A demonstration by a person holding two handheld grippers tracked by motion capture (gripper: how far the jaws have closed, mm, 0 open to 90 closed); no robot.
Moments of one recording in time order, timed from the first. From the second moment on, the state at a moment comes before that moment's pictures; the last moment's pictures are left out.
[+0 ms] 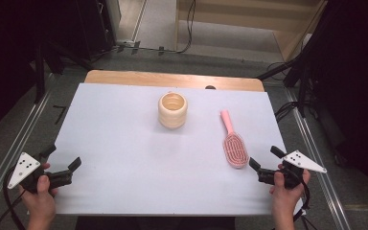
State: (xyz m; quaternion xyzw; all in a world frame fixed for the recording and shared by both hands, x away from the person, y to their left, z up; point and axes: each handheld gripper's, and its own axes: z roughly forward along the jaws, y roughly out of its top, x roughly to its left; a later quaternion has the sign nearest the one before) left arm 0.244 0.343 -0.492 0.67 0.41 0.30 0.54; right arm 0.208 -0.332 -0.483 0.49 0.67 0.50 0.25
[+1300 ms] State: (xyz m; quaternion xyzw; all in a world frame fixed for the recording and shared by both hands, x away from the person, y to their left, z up) left arm 0.243 0.341 -0.493 0.68 0.40 0.31 0.54; right arm 0.306 -0.301 -0.427 0.46 0.77 0.41 0.19
